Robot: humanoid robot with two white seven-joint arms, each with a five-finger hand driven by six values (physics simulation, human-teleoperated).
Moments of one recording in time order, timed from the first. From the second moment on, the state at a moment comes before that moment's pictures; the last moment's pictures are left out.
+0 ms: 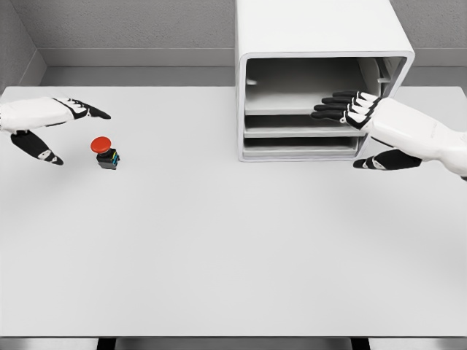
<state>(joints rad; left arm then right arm) -1.18 1.07 -1.45 -1.23 0.10 -0.61 -0.29 -0.40 -0.98 0.46 -1.73 0.14 -0.61 0.19</state>
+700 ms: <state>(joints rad) -1.16 0.93 -1.43 -1.12 0.15 -0.61 -0.40 -0.62 -0.91 0.62 -1.63 0.16 -0.61 0.24</state>
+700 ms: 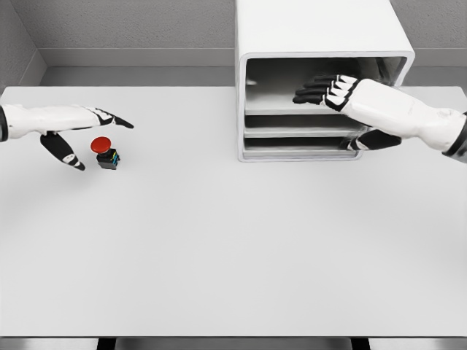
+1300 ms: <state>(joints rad) -1.13 0.86 -1.44 -1.00 0.14 -0.61 -0.40 -0.76 -0.78 0.73 -1.31 0.23 -0.61 0.30</state>
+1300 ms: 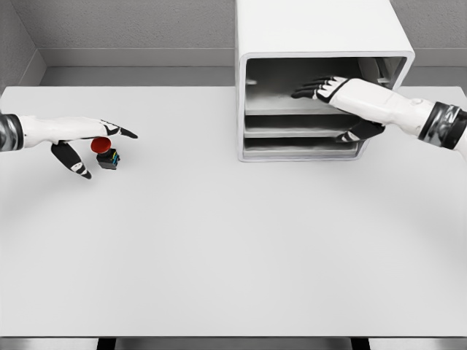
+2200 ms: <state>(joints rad) -1.13 0.82 -1.44 -0.93 0.14 -0.61 -0.40 -0.77 -0.69 0.74 -1.22 0.22 -0.61 0.36</state>
